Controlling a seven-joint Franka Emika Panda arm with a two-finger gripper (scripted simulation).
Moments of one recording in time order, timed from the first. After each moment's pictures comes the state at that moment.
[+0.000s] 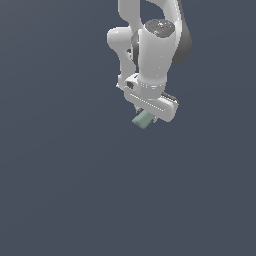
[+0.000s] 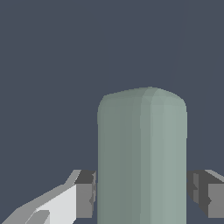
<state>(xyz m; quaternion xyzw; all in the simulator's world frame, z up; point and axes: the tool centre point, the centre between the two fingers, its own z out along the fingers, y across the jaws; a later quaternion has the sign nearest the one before) -0.058 0.072 0.235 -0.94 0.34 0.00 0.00</state>
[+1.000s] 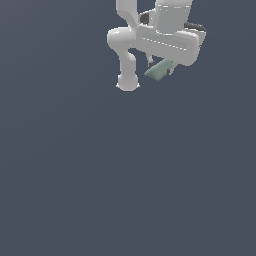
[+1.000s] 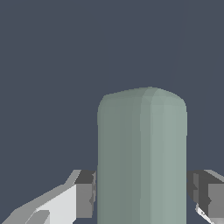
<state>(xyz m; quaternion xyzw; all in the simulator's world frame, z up) -0.138 0.111 0.386 -0.94 0.34 0.00 0.00</state>
